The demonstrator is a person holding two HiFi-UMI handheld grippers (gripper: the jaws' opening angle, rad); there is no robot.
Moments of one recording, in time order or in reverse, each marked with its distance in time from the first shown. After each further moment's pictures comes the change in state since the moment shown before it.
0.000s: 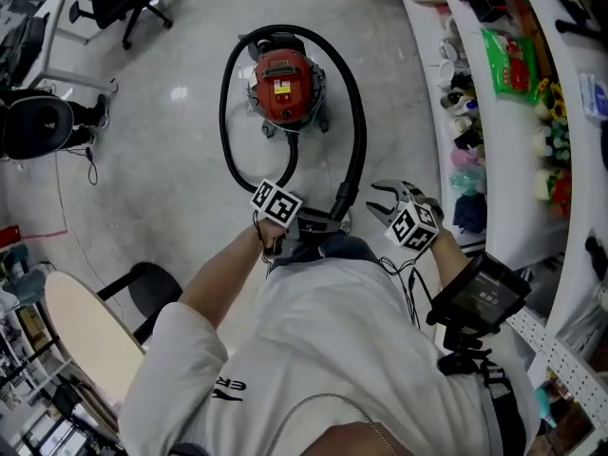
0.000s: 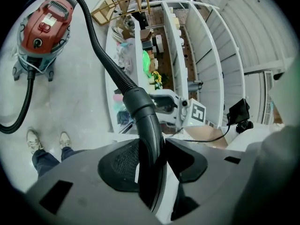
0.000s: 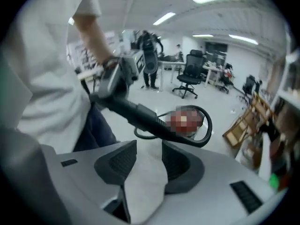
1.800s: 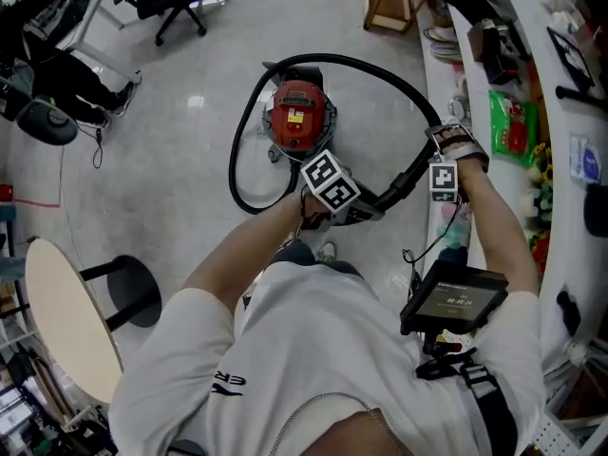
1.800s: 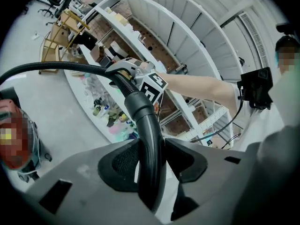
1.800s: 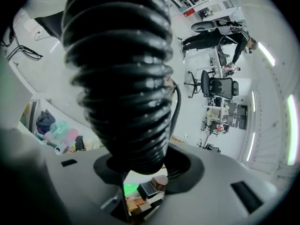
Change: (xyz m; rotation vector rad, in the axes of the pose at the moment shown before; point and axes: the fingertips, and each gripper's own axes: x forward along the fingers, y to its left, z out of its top) left arm 0.061 -0.093 0.151 0.537 0.046 0.141; right arm -0.072 -0.297 -0.046 -1.014 0.610 -0.417
